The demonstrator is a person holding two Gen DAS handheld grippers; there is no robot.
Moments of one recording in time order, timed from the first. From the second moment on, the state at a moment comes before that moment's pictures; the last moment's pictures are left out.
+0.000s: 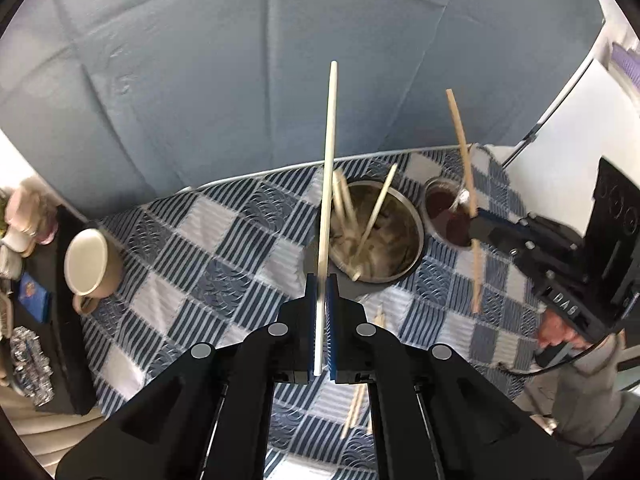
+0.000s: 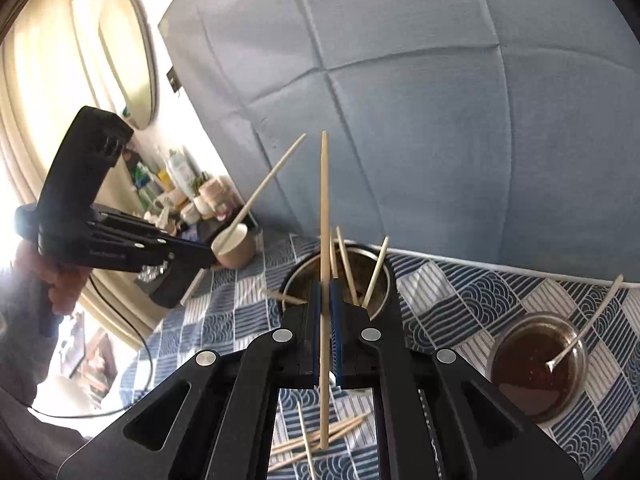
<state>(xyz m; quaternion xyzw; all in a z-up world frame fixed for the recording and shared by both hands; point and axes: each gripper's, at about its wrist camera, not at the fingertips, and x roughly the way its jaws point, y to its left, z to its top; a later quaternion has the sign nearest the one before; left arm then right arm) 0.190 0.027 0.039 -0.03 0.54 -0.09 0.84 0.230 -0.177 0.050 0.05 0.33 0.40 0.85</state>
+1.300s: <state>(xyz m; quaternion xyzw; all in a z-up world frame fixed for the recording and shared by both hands) 0.228 0.009 -0.017 -0.09 0.42 -0.16 0.89 0.286 -0.159 0.018 0.16 0.26 0.40 0.86</state>
